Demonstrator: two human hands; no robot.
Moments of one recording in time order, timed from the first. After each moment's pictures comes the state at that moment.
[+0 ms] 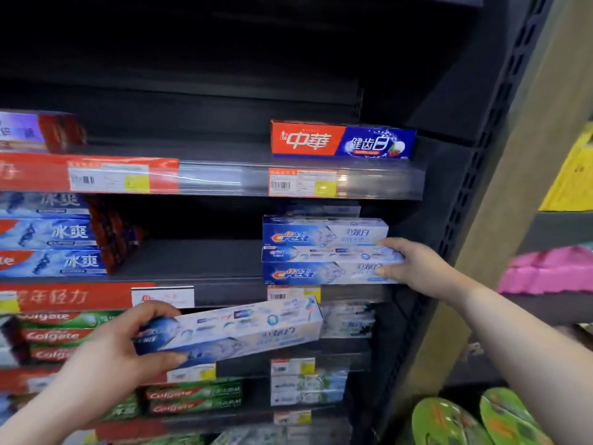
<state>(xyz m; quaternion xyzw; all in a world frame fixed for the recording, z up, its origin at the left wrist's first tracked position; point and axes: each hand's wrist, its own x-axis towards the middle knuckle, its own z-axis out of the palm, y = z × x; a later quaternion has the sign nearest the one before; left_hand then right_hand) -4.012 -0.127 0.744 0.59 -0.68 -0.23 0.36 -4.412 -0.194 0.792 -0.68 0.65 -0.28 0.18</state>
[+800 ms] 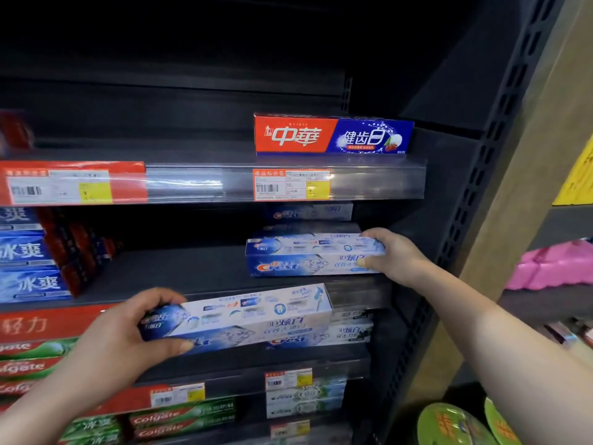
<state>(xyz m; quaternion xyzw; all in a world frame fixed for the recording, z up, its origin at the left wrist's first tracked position) -4.027 -0.182 0.754 0.56 -0.72 -0.21 0.35 -4.402 -0.243 0.781 -0.63 0.69 -0.30 0.20</state>
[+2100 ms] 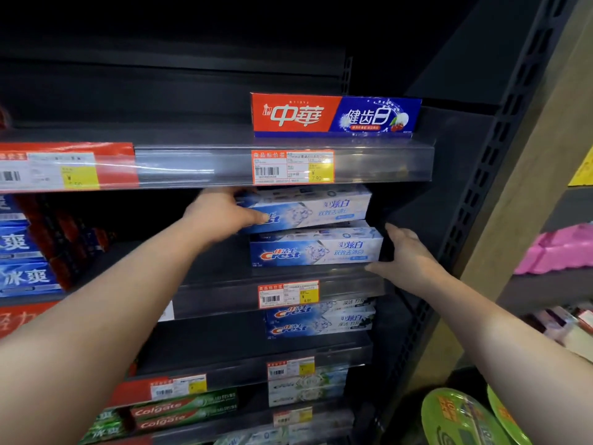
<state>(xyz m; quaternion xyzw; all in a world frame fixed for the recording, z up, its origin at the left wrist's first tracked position) -4.125 -0.299 0.817 0.57 -0.71 -0.23 0.36 -4.392 -0.217 0.772 -0.60 0.75 -0.25 0.14</state>
